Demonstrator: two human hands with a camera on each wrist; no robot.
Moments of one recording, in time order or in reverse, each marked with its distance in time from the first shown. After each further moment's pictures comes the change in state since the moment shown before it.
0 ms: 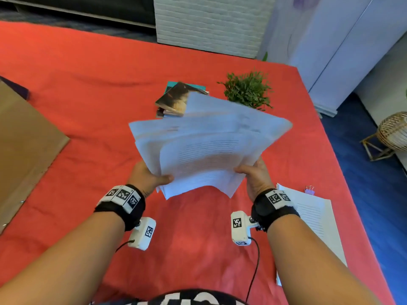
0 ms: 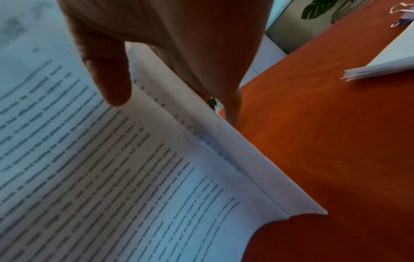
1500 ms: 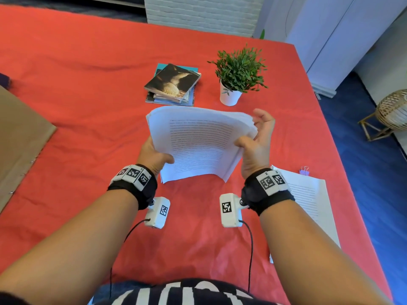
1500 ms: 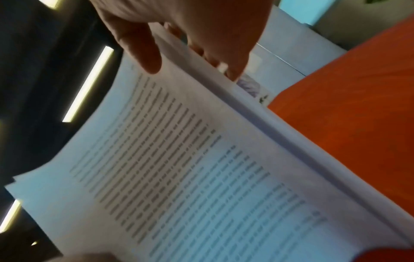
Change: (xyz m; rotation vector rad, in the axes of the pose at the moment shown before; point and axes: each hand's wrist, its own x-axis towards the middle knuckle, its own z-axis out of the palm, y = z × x) left_hand 0.015 0.006 0.051 -0.146 0.045 -0.069; right_hand -0.016 -0.034 0.016 -0.085 0.155 -0.379
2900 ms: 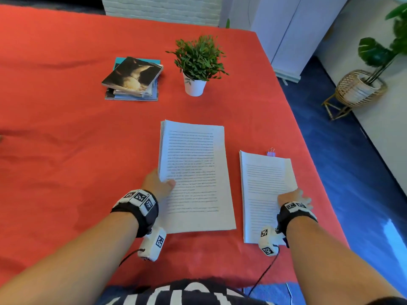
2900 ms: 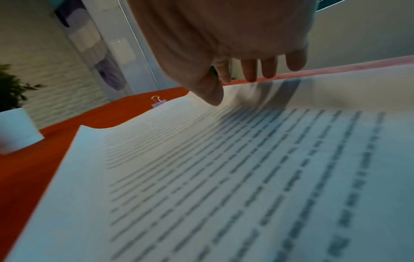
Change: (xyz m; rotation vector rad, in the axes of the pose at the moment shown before) left_hand -0.059 -0.060 0.070 0.554 -0.140 -0.229; right_hand -0.055 0.074 -0.264 -1.315 0.427 1.062
